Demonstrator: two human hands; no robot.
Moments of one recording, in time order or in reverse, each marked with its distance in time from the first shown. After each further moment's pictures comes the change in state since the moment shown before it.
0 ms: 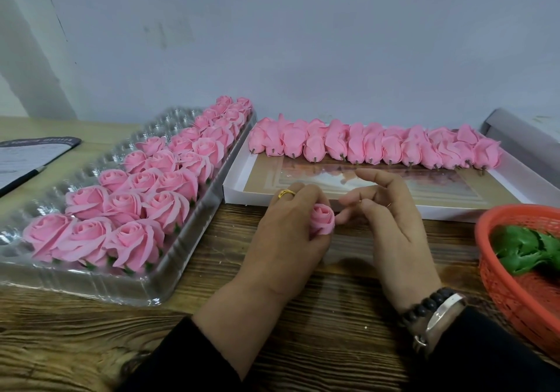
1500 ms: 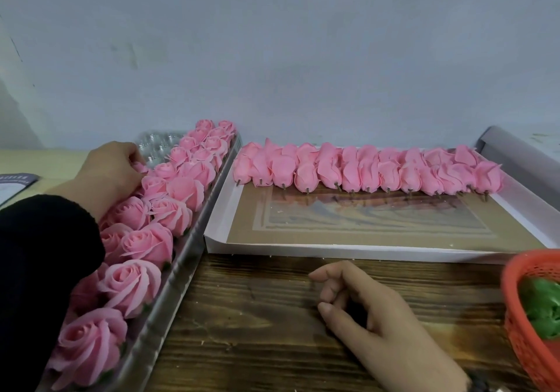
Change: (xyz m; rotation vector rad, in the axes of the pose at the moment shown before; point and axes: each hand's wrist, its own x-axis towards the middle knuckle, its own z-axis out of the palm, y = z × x) left_hand 0.128 -0.179 -0.127 0.531 0.057 -0.573; right_hand -0.003 0.003 -0.004 -0.414 -0.405 0.190
